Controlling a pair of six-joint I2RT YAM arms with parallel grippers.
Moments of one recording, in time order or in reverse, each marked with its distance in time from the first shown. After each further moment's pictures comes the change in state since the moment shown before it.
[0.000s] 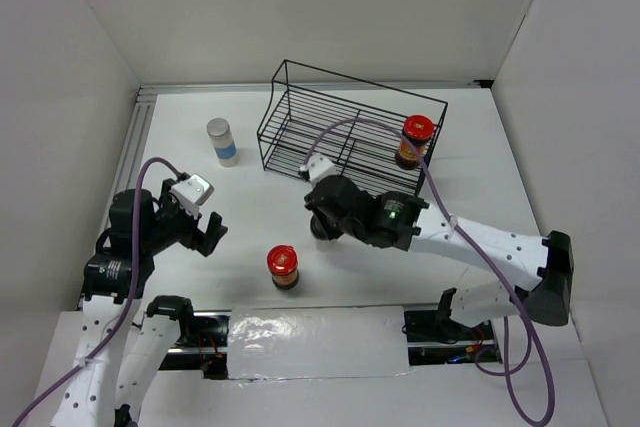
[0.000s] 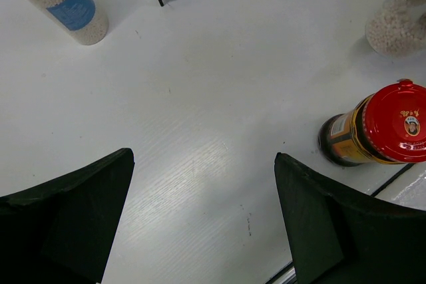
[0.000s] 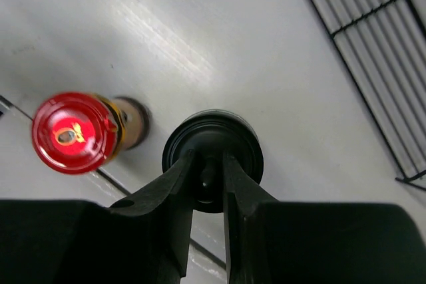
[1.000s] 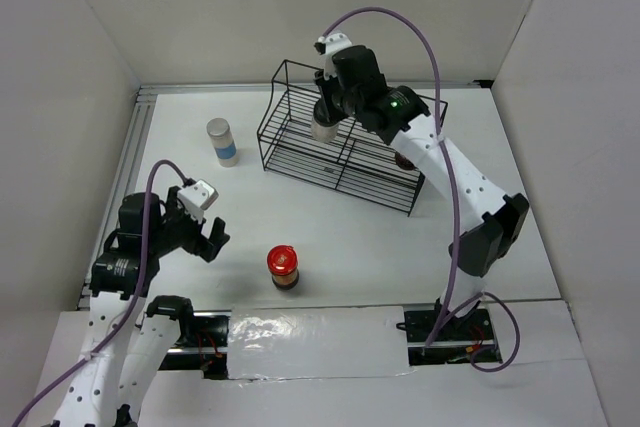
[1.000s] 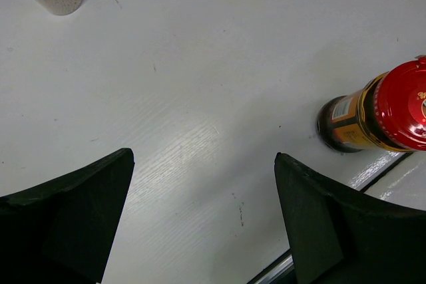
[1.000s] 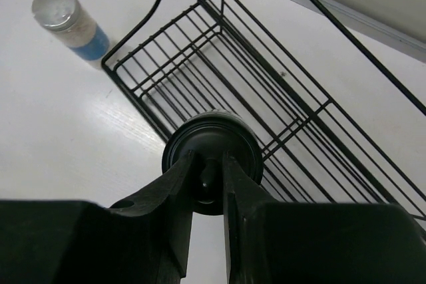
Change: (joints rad) left arm 0.000 0.002 -0.074 -0.003 0.000 -0.003; right arm -0.472 0.430 0.785 -0.034 -0.170 -0.261
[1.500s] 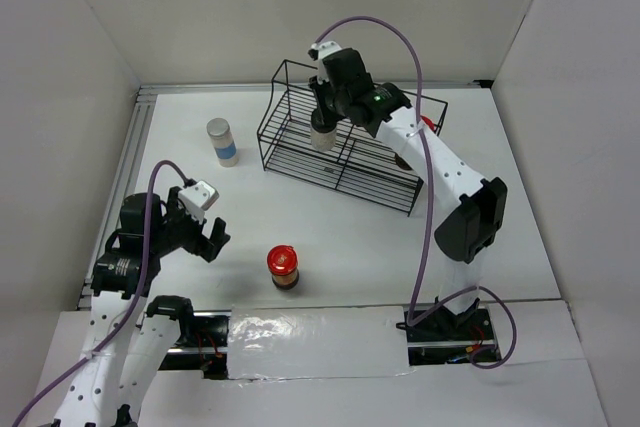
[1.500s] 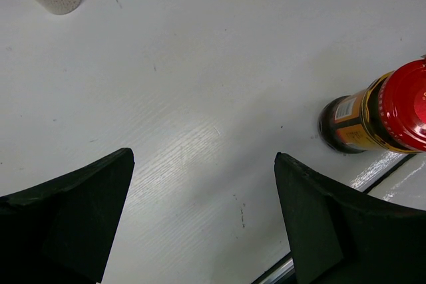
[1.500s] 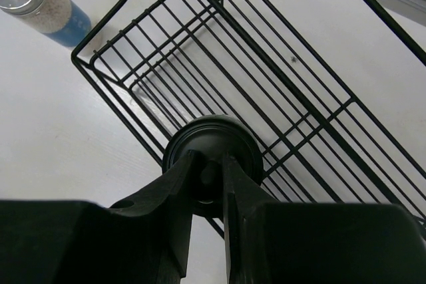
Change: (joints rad) left arm 0.000 0.000 -0.019 0.013 0.000 0.002; right arm -0.050 0.125 0.017 0.006 -0.052 0.009
